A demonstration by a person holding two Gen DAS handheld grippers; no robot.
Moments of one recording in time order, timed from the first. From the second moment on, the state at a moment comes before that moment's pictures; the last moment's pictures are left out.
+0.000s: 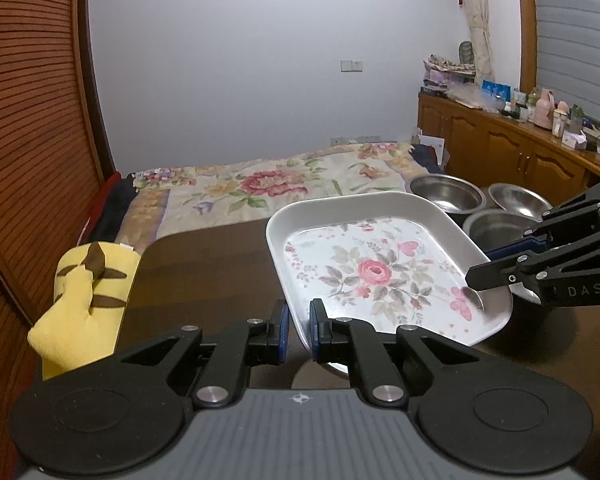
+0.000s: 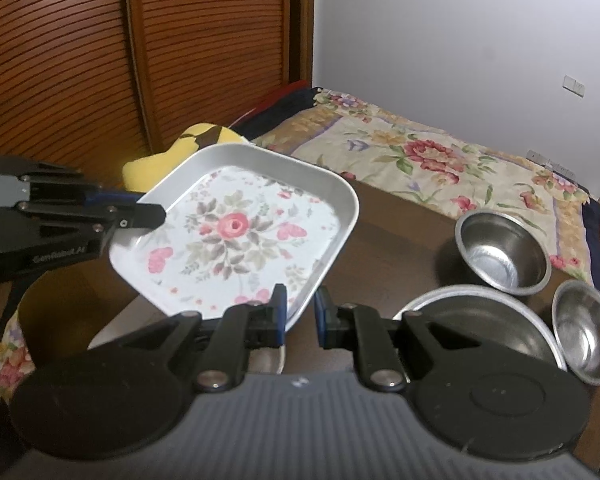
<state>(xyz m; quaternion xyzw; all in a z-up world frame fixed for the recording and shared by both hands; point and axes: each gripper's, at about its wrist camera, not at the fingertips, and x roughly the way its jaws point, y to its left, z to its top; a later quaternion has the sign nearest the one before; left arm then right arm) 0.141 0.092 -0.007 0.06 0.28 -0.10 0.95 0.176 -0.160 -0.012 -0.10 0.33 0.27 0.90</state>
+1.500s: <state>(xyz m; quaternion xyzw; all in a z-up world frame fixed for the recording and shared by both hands) 0.087 0.093 -0.061 0.05 0.33 -0.09 0.94 0.117 -0.158 -0.054 -0.07 0.34 0.29 0.89</state>
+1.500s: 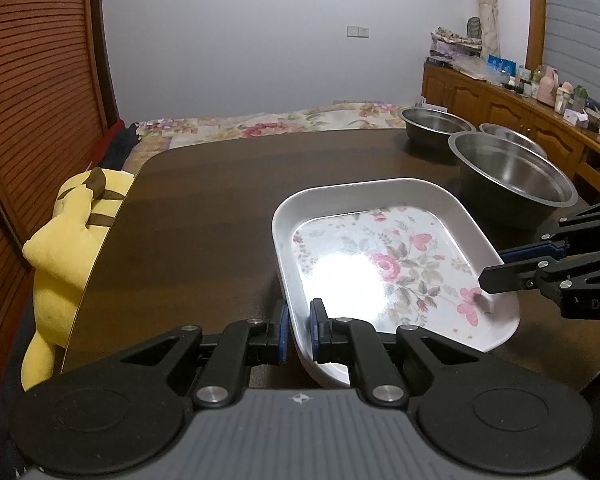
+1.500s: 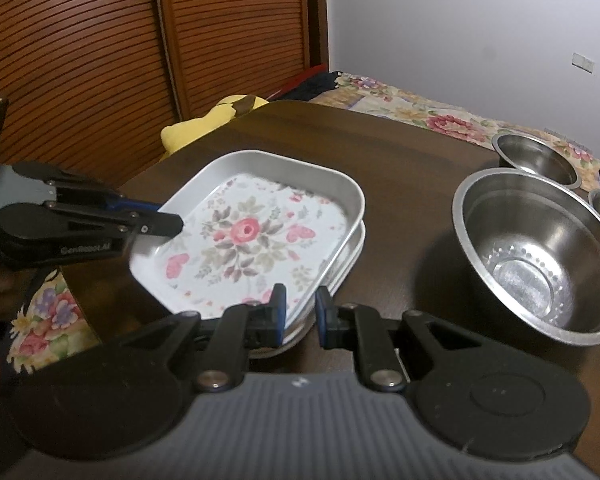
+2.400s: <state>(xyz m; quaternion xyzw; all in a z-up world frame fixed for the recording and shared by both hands) 0.091 0.098 -0.062 0.04 0.33 -0.08 0.94 0.117 -0.165 -0.059 -0.04 0.33 0.29 0.90</state>
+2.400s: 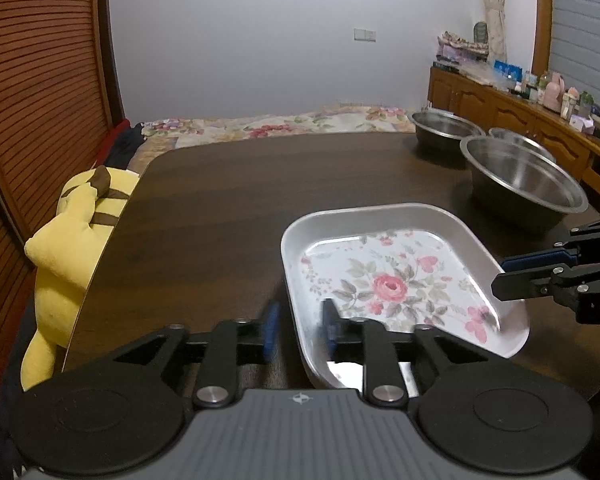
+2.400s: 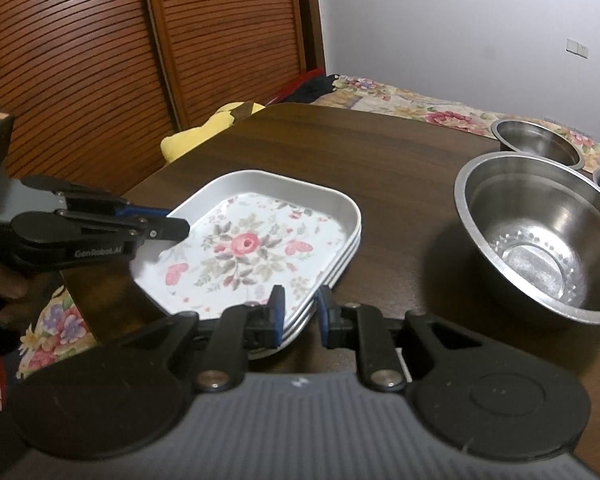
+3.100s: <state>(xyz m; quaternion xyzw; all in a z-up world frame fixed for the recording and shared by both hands) 0.114 0.028 -0.022 0.04 0.24 -0.14 0.96 0.104 -0.255 -0.018 0.01 0.20 0.19 0.96</state>
